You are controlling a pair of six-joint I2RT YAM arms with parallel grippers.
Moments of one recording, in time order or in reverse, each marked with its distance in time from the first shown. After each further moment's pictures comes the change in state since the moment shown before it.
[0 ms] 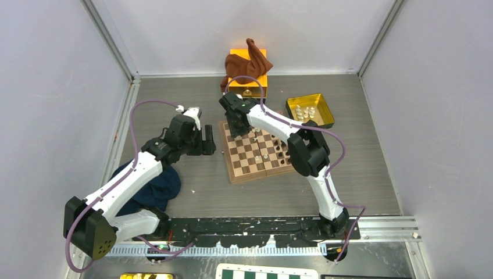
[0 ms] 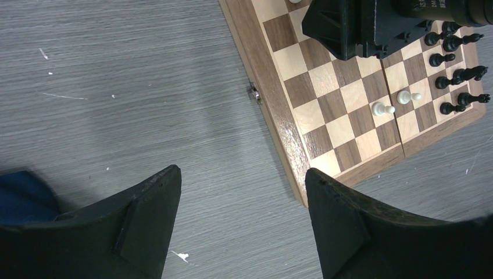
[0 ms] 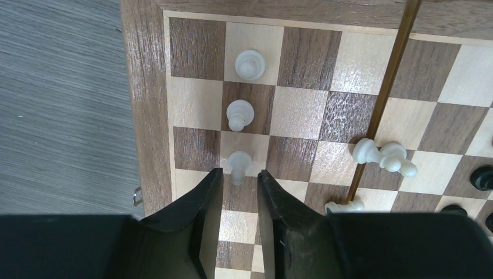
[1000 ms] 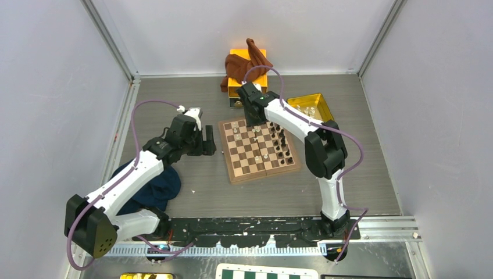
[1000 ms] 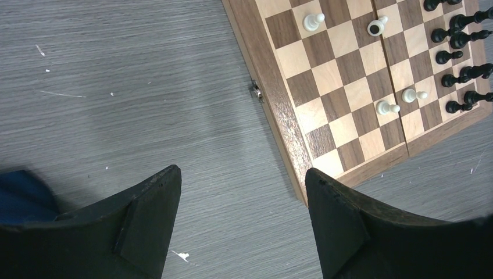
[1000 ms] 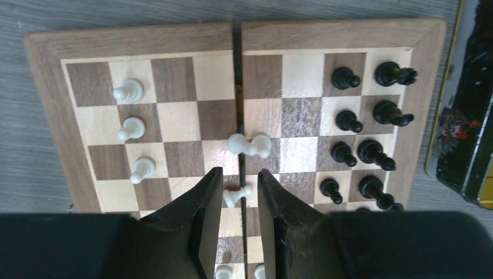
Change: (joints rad) left arm 0.000 0.013 0.000 0.000 0.001 0.000; right arm -0.098 -0.154 -0.126 0.037 0.102 -0.033
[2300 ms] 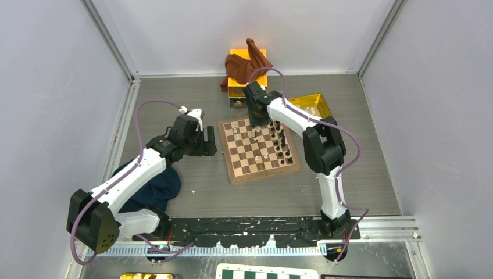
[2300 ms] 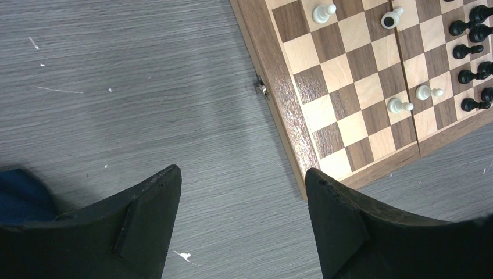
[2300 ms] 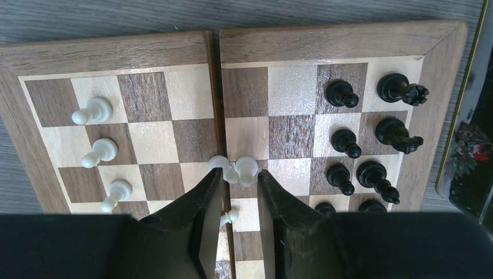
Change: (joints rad) left arm 0.000 0.042 0.001 0.000 0.000 0.002; right arm -0.071 0.047 -0.014 0.037 -0.066 -0.013
